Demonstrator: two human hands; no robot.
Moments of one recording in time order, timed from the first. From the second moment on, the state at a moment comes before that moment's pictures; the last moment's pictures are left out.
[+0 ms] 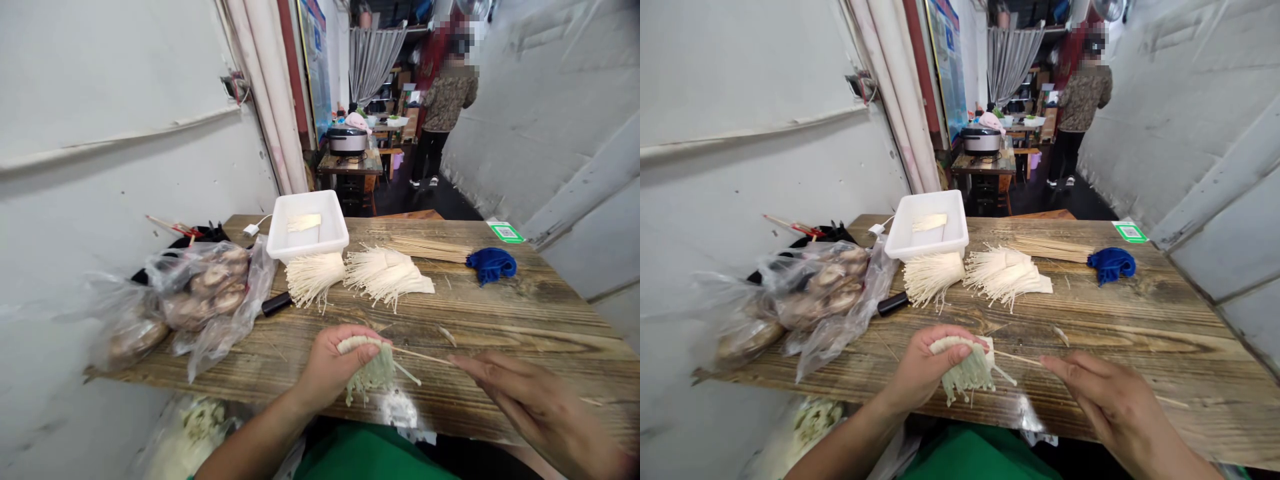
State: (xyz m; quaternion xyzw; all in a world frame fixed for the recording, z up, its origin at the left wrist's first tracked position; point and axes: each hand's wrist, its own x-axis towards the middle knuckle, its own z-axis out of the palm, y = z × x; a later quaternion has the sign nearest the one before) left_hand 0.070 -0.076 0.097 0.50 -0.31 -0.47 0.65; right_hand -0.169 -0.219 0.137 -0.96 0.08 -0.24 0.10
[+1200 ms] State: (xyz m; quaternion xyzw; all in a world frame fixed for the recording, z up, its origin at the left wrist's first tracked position) left_hand 0.069 -0.077 0.110 0.54 -0.36 -0.45 0.61; right_hand -0.166 -0.228 0.135 -0.97 0.06 -0.18 0.15
